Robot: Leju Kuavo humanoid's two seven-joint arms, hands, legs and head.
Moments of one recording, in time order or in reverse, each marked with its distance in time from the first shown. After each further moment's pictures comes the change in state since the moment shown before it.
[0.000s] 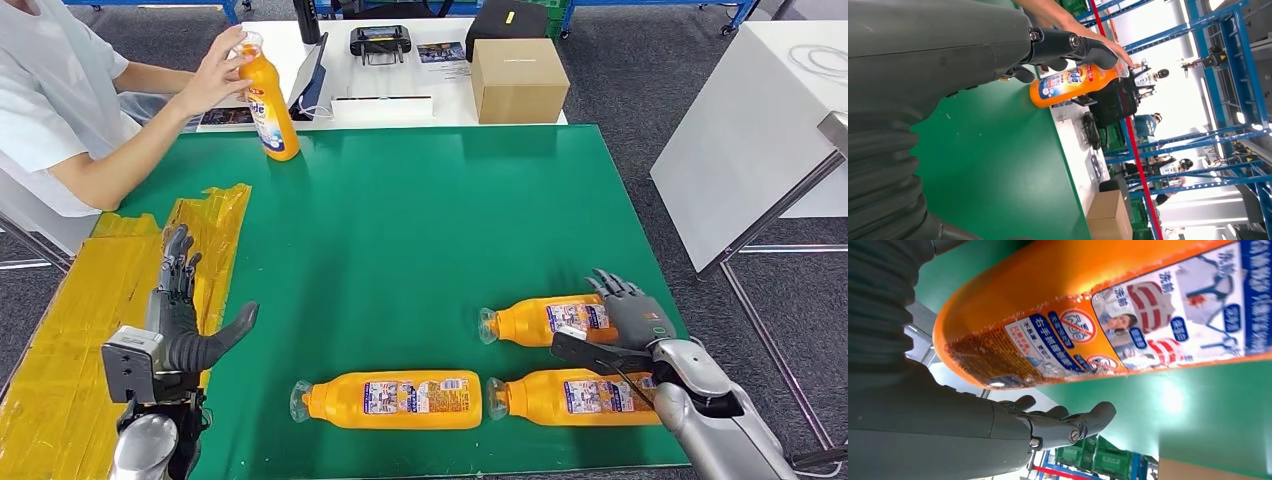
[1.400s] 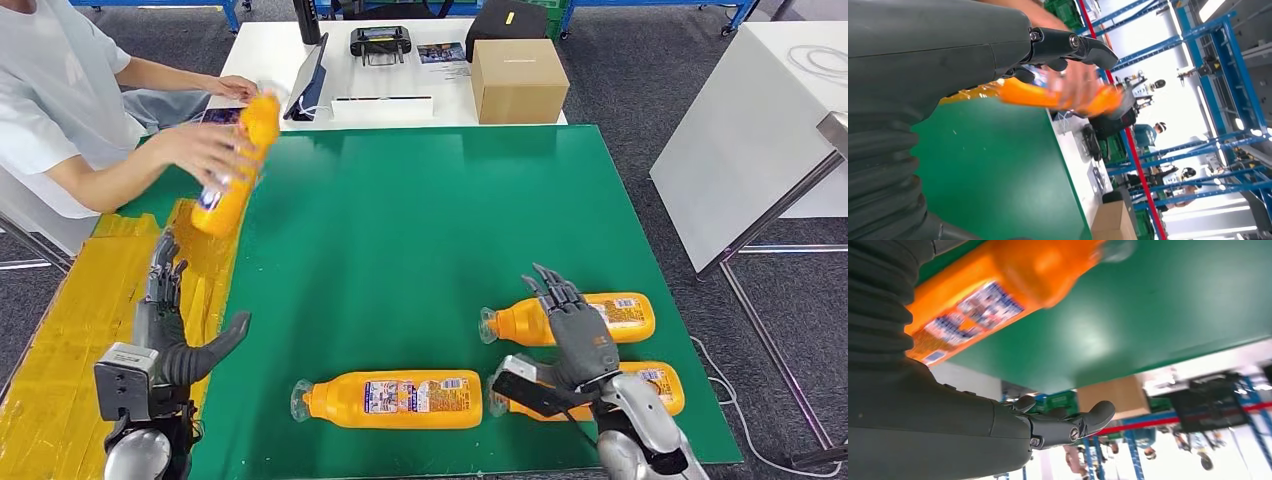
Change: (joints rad) left arm 0.056 -0.003 0.014 -0.070 -0.054 0.024 -0.001; right arm 0.207 0.182 -0.008 -0.365 -0.017 -0.160 -0.044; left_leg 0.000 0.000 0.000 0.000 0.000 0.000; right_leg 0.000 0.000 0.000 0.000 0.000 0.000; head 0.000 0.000
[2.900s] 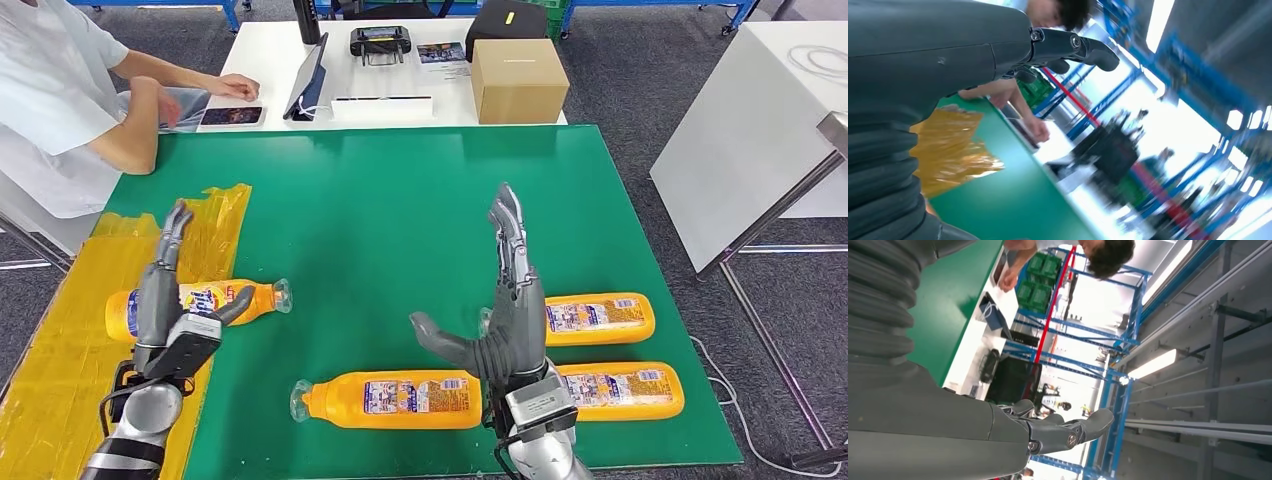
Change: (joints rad) left arm -0.198 0.153 -0.059 0.245 -0.243 0.242 -0.090; right arm -0.072 0.368 0.224 -0.175 -0.649 -0.214 -0.412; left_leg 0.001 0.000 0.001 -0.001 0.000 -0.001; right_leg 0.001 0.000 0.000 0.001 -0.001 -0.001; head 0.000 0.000
